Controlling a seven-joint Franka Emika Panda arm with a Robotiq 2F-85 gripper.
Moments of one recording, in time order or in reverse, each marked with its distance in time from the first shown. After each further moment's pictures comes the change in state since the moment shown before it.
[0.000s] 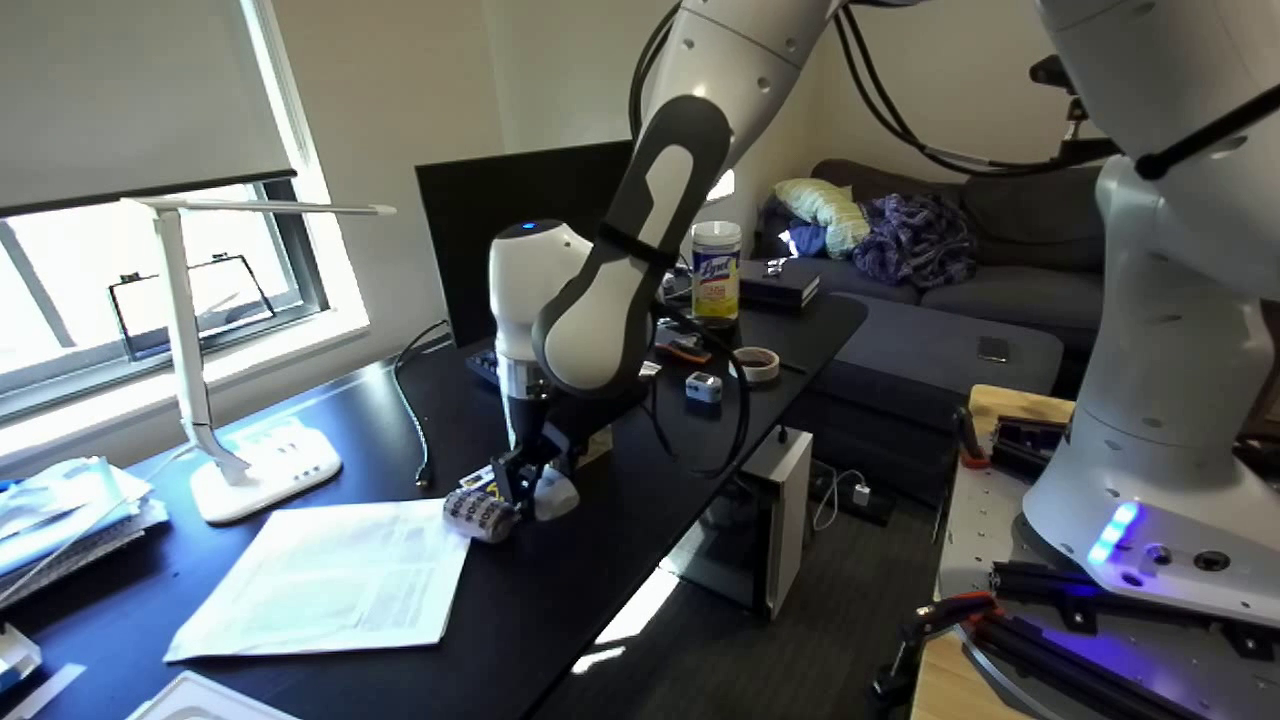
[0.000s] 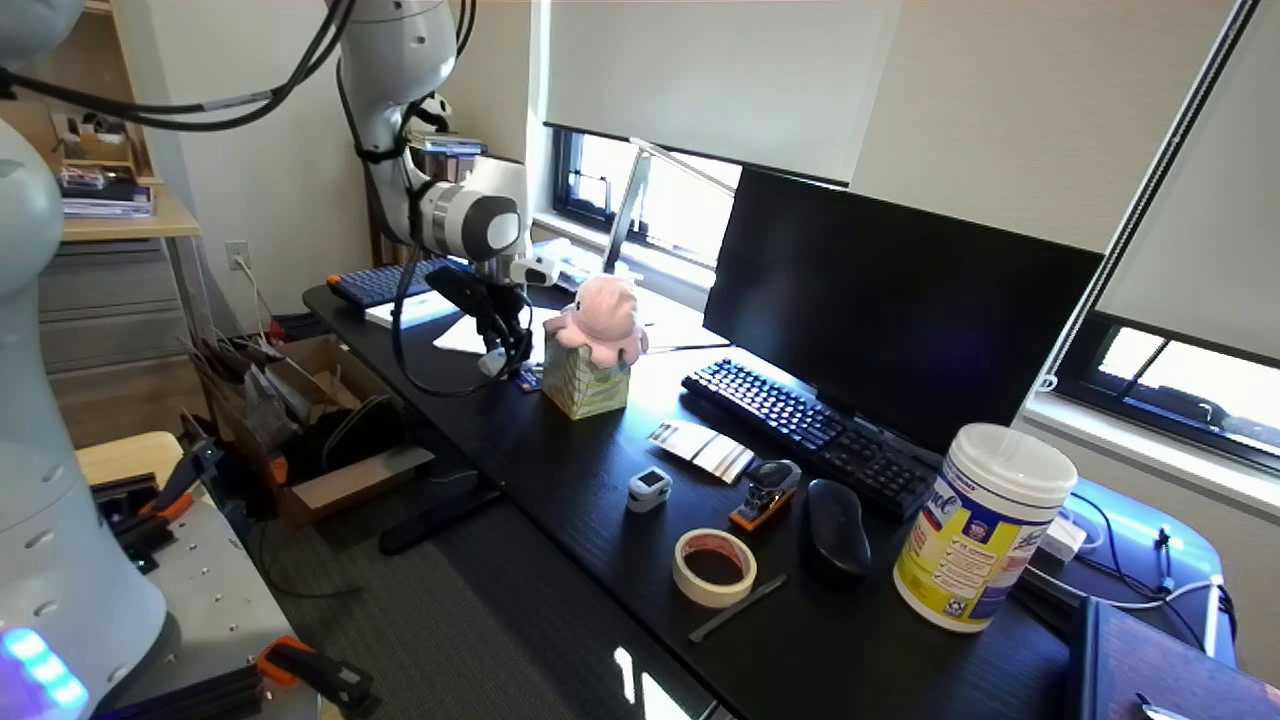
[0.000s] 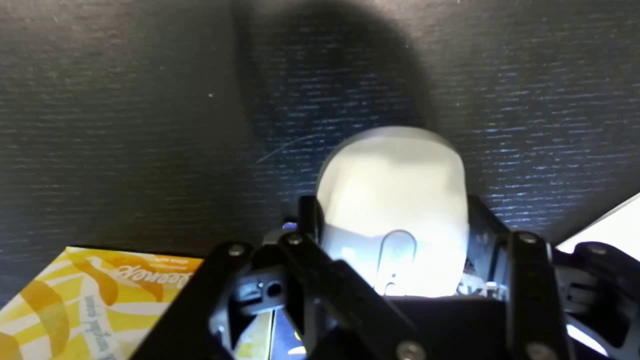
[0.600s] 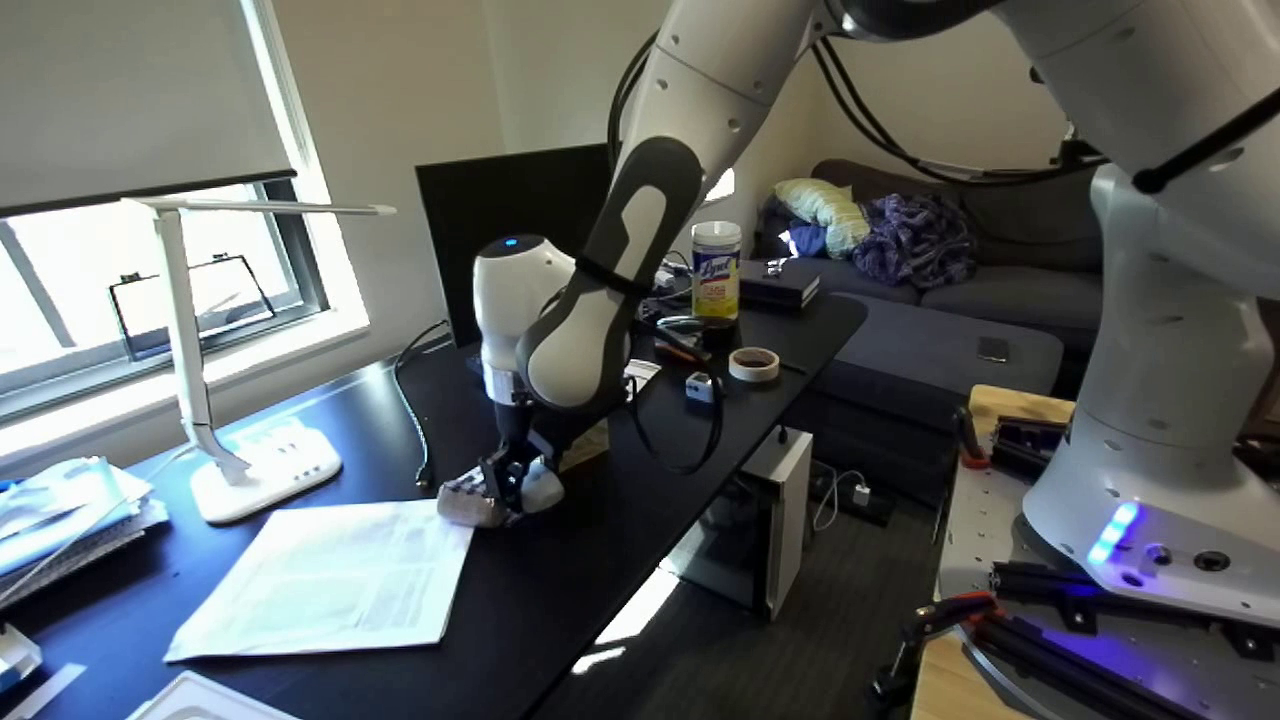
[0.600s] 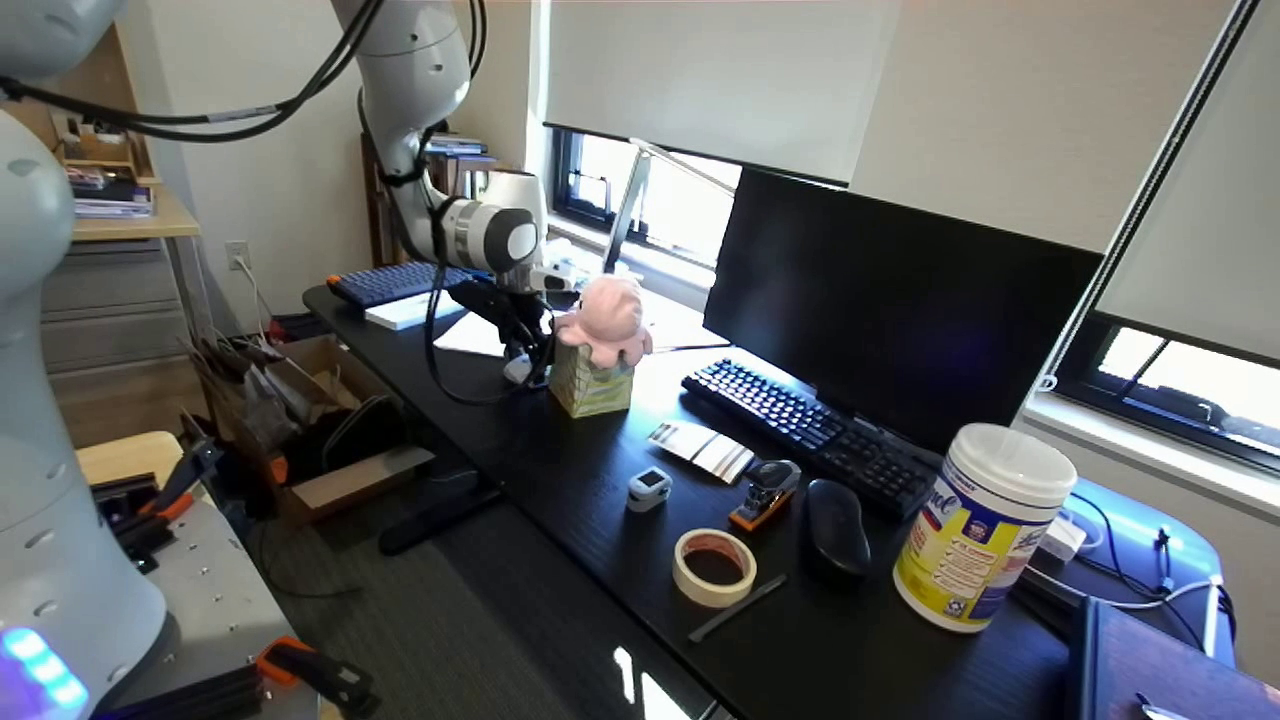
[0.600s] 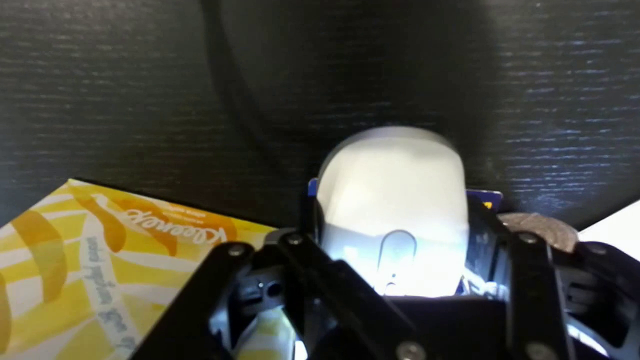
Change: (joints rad) arm 0.051 0.101 -0.085 0.124 -0.035 0.001 0.000
